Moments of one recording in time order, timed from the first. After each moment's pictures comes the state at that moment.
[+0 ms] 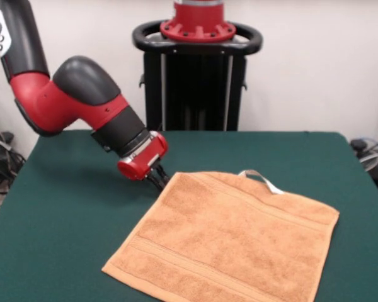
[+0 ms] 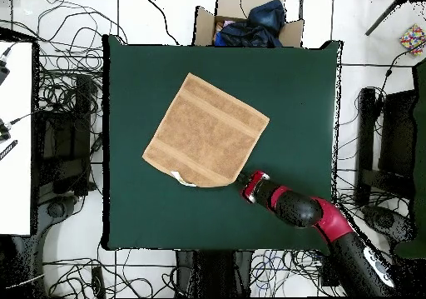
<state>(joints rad) -1.46 0.02 0.86 1.84 -0.81 0.58 0.48</state>
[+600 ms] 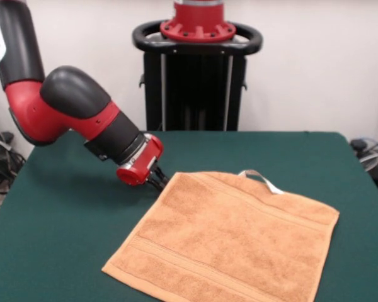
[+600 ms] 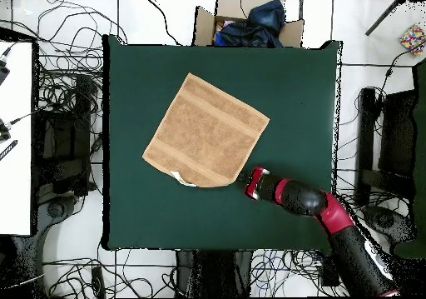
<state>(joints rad) -1.43 0.04 0.86 1.77 -0.71 0.72 0.30</state>
